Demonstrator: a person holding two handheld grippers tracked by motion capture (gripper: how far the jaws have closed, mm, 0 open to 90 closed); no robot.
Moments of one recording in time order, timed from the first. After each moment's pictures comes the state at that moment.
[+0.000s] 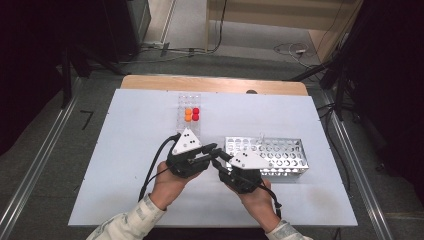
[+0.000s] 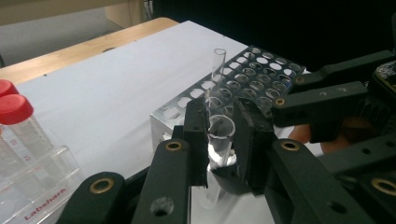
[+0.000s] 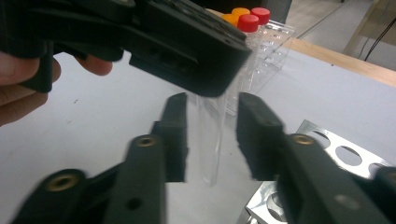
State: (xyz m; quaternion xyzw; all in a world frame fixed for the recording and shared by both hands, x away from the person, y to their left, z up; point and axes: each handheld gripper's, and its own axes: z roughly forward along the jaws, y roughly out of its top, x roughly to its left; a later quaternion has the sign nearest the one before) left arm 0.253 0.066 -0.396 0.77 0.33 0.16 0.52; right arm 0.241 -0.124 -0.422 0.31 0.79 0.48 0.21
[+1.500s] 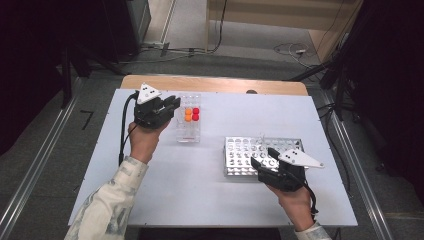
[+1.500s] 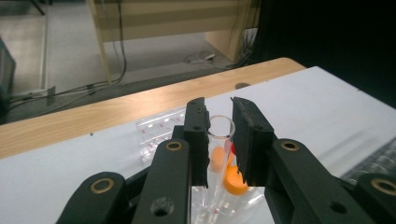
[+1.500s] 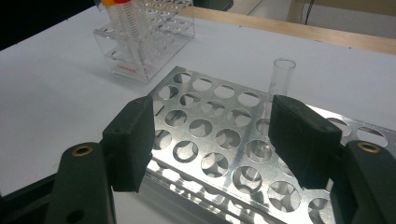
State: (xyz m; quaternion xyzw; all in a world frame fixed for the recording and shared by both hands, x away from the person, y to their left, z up) left arm 0.343 0.149 -0.372 0.68 0.47 0.28 0.49; right arm 0.252 -0.224 -0.425 0.42 0.75 0.45 0.22
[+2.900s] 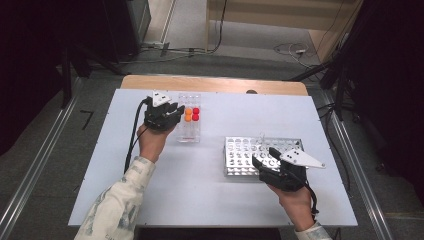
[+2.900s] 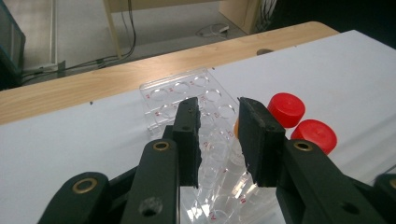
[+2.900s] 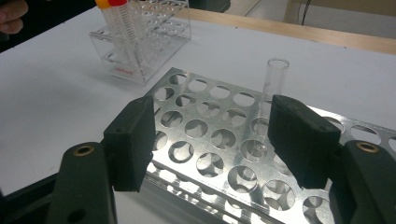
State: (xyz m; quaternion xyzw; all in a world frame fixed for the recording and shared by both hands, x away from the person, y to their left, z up) left arm 0.364 0.139 -0.412 0.70 0.49 0.27 0.45; right arm 0.253 -0.226 -0.425 0.42 0.75 0.46 0.23
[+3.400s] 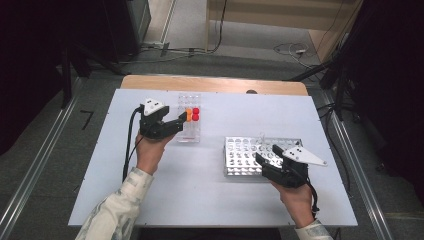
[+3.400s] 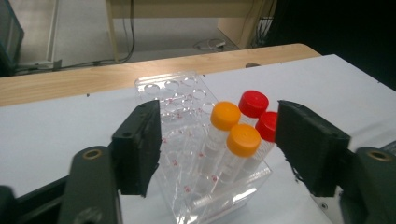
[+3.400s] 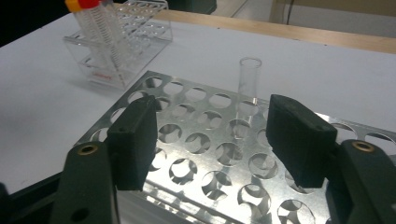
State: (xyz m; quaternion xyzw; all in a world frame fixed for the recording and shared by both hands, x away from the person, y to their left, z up) left arm 0.329 0.139 -0.409 0.66 0.51 0.27 0.48; right arm 0.263 -0.233 -0.430 0.44 0.74 0.45 0.24
